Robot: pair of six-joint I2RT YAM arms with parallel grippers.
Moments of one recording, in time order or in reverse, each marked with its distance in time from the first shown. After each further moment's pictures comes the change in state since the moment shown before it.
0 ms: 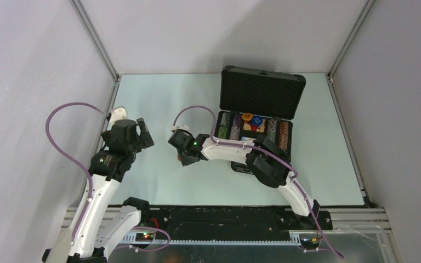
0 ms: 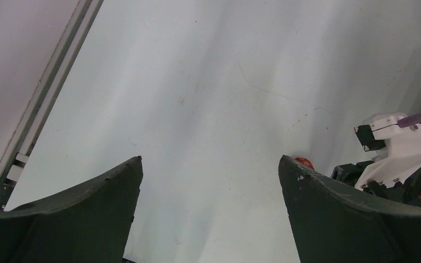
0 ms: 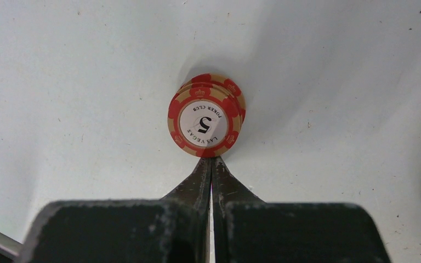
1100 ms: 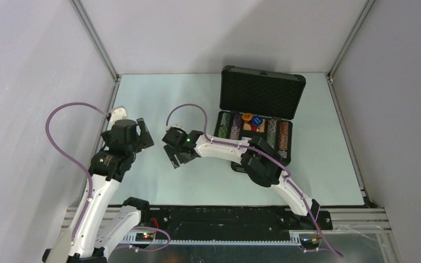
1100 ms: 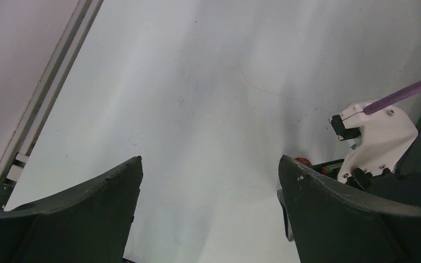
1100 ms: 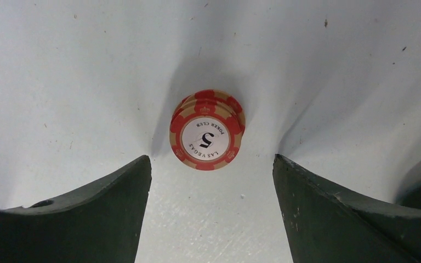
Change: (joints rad) left arm 0.000 0.000 0.000 0.000 0.000 0.000; right arm 0.007 0.090 0.187 -0.164 0.030 -0.101
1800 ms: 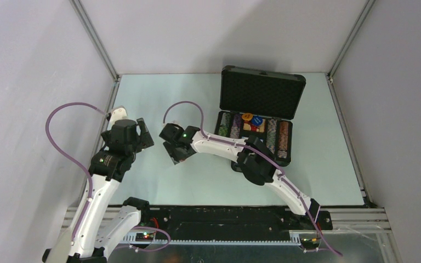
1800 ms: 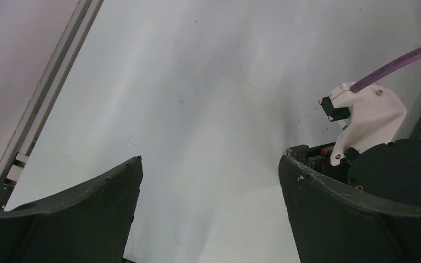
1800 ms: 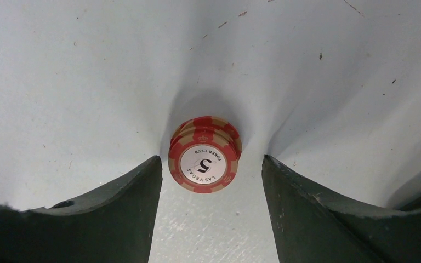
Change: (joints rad) left arm 0.000 0.000 0.000 0.000 0.000 0.000; right arm -0.016 0.094 0.171 -0.103 -0.009 -0.038
